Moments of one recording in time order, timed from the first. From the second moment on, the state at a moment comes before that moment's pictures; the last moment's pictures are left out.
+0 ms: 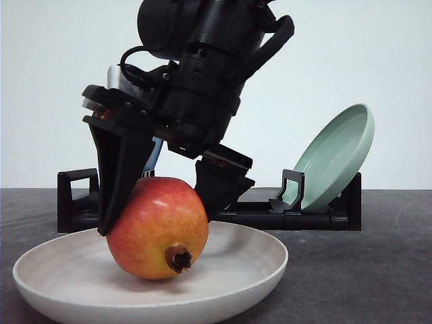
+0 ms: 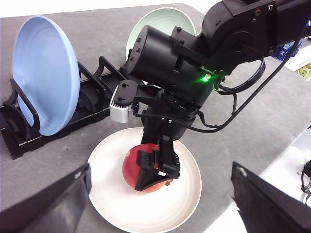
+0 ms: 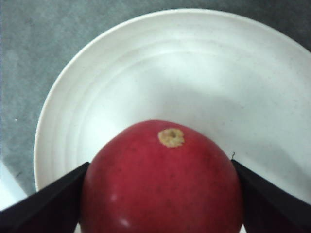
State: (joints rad) left_arx -1.36 0.43 0.87 -0.91 -0.52 -0.46; right_arx 0.90 1.86 1.33 -0.70 -0.28 0.21
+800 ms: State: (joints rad) left_arx -1.36 0.43 0.87 -0.91 -0.52 -0.49; right_arx 0.82 1.37 1.33 -0.95 -0.24 0.20
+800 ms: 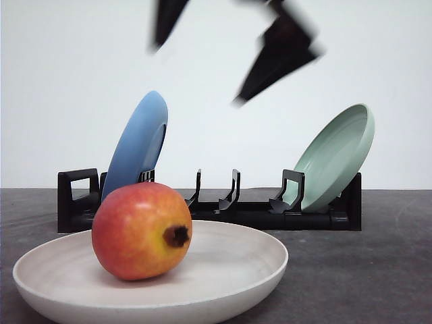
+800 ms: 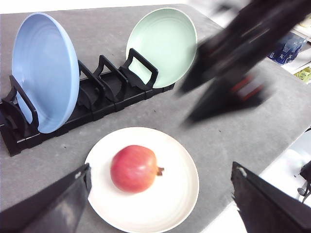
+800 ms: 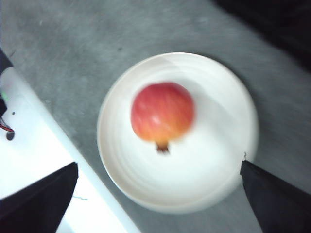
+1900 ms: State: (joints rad) left_arx -1.36 0.43 0.87 -0.90 -0.54 -0.48; right_arx 0.81 0.31 0.88 -0.87 0.08 0.30
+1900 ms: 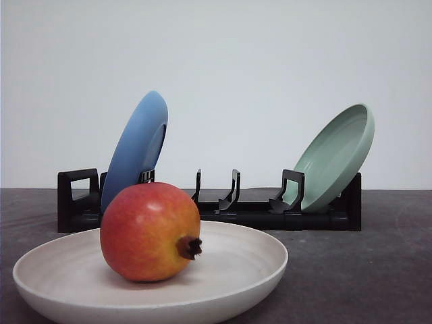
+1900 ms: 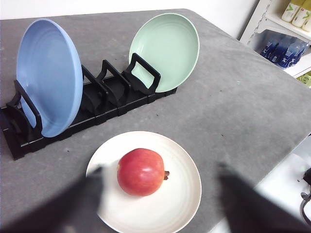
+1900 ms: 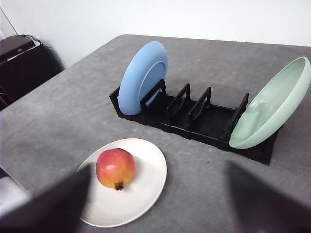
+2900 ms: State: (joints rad) left_arx -1.32 0.37 0.83 -0.88 -0.54 -0.46; right_arx 0.81 0.31 0.88 -0.88 0.08 0.30
